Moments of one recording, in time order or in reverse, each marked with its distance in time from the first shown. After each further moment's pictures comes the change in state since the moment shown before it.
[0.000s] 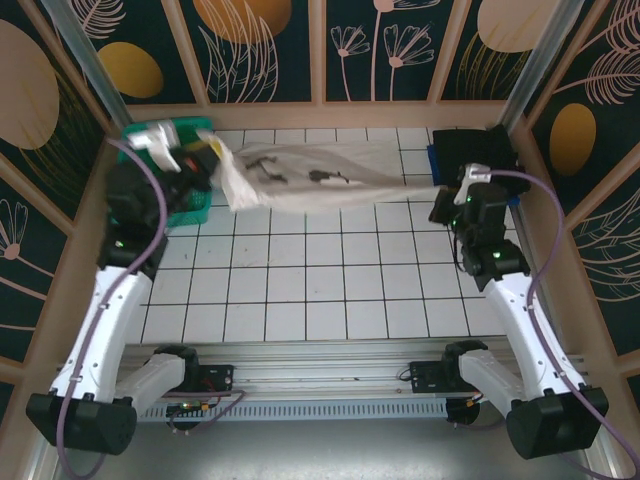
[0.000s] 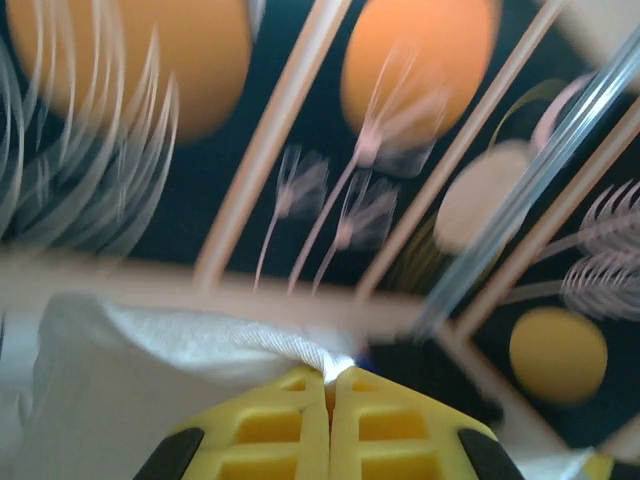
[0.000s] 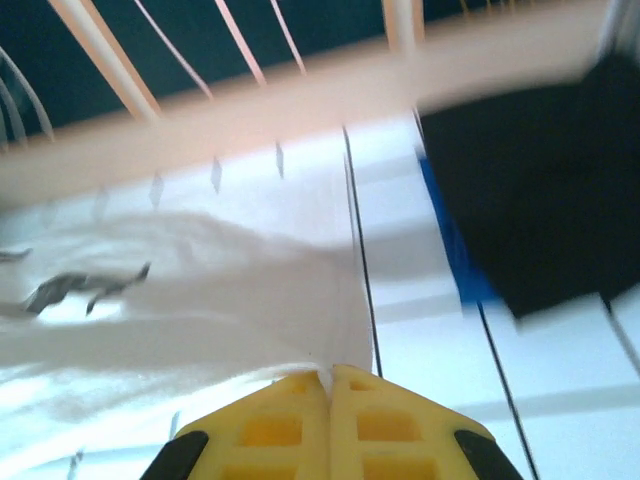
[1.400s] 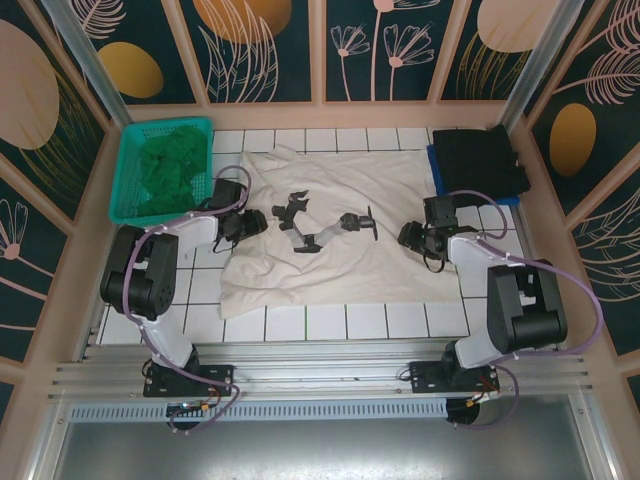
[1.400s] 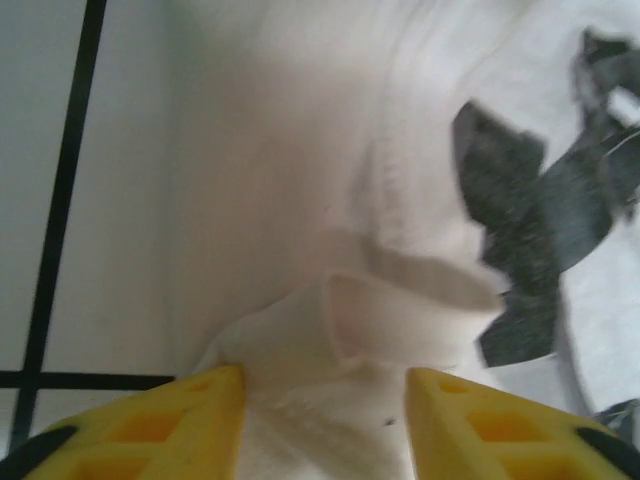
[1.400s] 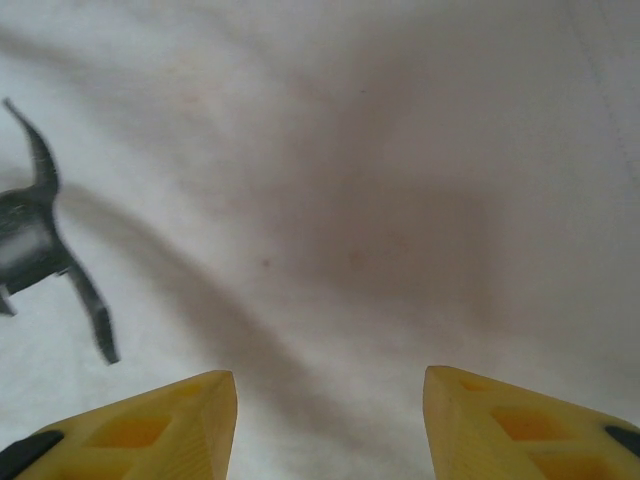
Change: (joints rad) left arm -0.094 0.781 -0.023 -0.165 -0.209 -0.017; right arm -0.004 0.581 -0.087 0.117 -0.125 0.235
